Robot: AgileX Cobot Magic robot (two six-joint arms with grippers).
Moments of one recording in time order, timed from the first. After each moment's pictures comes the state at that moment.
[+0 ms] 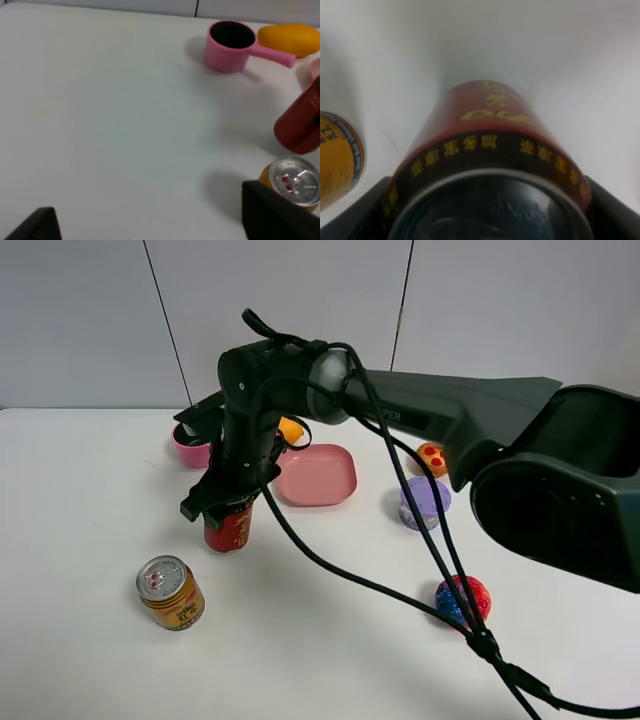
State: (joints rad) left arm -0.03 -0.01 -0.51 0.14 1.07 -0.20; right arm 0.83 2.32 -1.96 0.15 0.98 -0.13
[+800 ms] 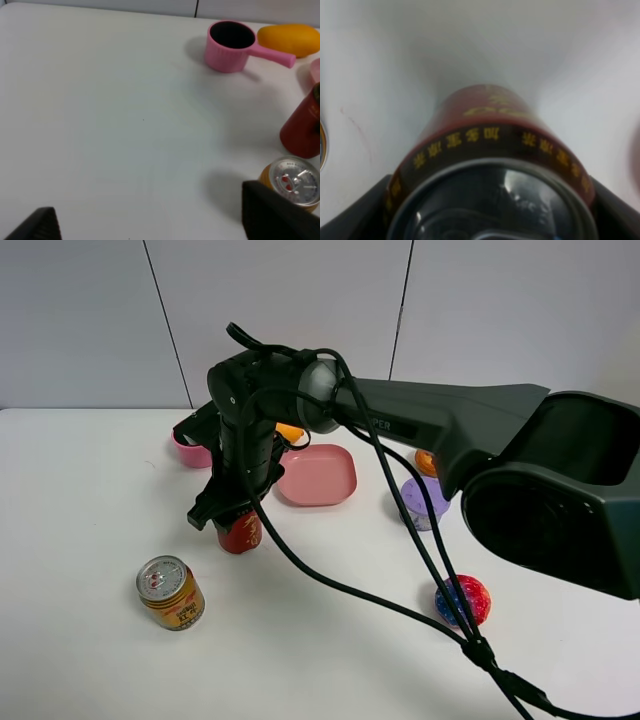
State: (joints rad) left arm -0.03 -0.01 -0.51 0.14 1.07 -0.20; right arm 0.86 2.33 -1.97 0.04 1.00 -0.10
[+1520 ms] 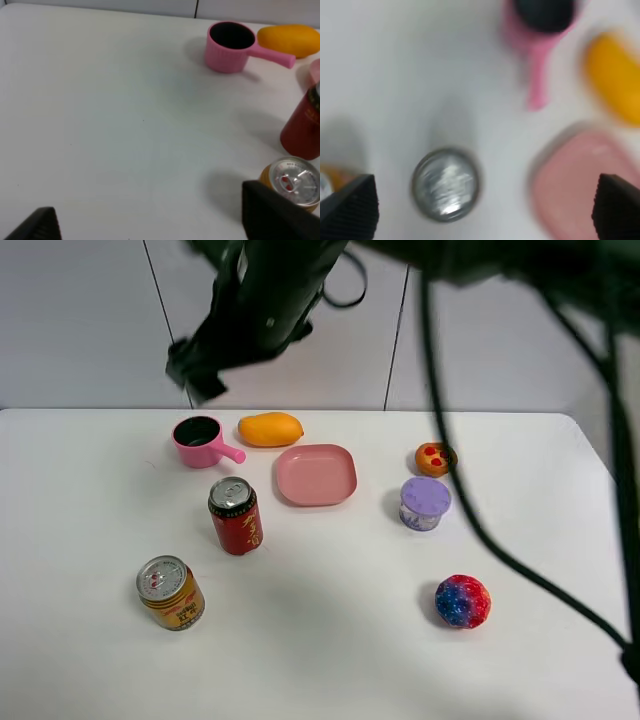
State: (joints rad) left arm -0.03 -0.01 -0.51 0.14 1.06 -0.20; right arm 0.85 1.94 -1.97 -0.09 0.97 0.00
